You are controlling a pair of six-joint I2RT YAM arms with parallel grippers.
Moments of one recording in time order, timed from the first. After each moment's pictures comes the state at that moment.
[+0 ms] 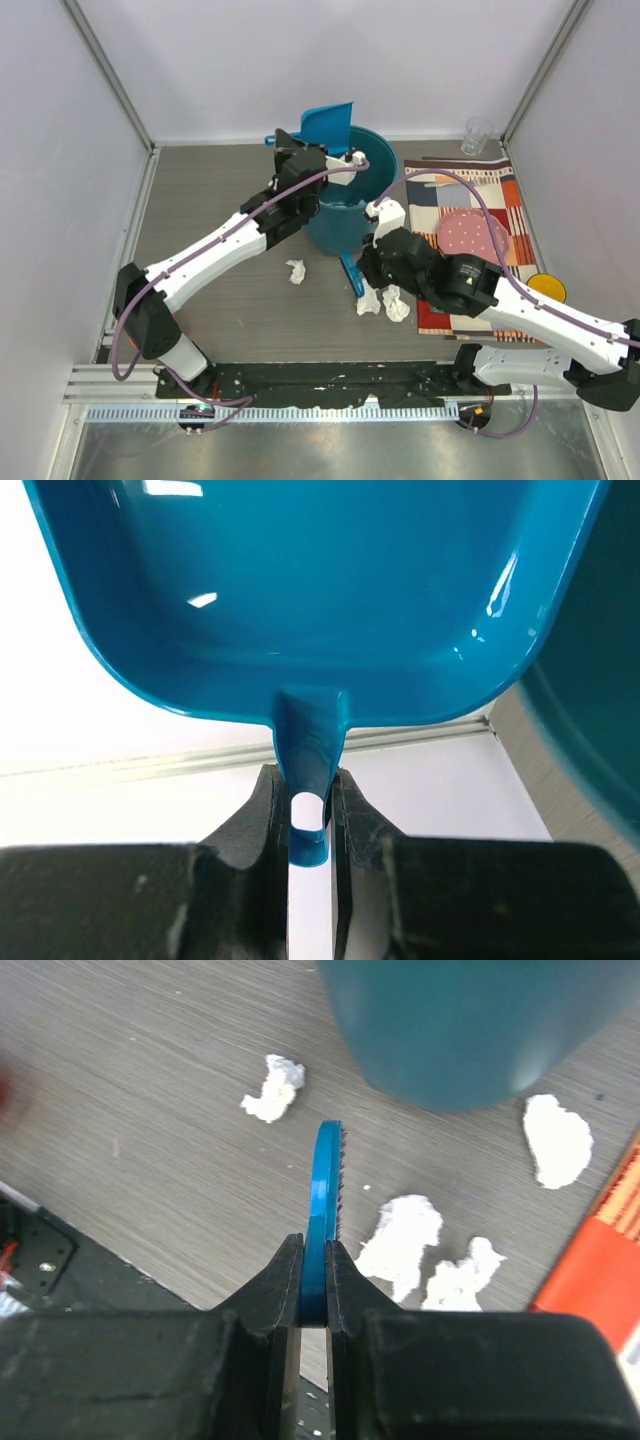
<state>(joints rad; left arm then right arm) -0.82 1.60 1.46 -0.06 -0.86 1.44 1.08 1.04 1.13 -0.69 0.37 0.47</state>
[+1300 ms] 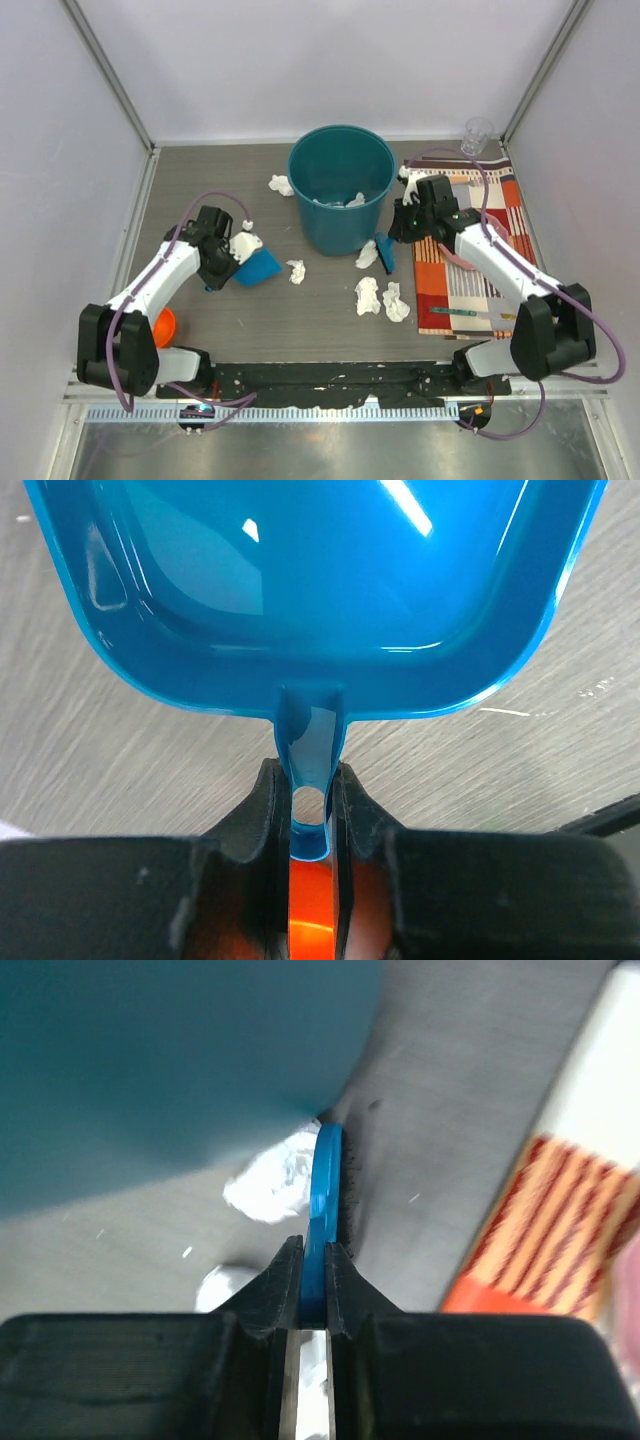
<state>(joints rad) -0.21 1.30 0.89 -0.89 0.02 0.64 0.30 1.41 1.03 -0.43 -0.17 0.11</state>
